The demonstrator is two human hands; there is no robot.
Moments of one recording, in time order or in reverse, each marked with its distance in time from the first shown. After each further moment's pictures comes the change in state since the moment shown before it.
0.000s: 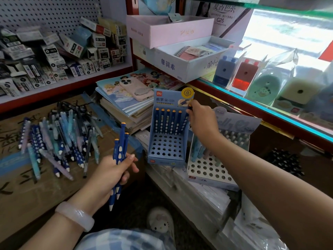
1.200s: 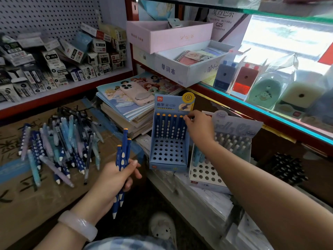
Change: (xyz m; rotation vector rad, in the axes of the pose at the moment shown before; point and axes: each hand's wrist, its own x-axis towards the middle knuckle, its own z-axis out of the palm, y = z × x) left_hand 0.003 -0.003 0.002 -0.019 0.002 -0.008; right_hand 0.002 -0.002 0.019 0.291 -0.021 0.276
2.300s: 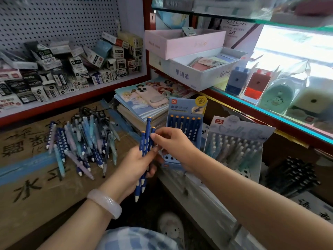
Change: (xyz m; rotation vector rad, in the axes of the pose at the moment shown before) left_hand -0.009 0.027 0.012 -0.093 -0.133 0.150; right_hand -0.078 -0.071 0.013 0.621 -0.612 -0.103
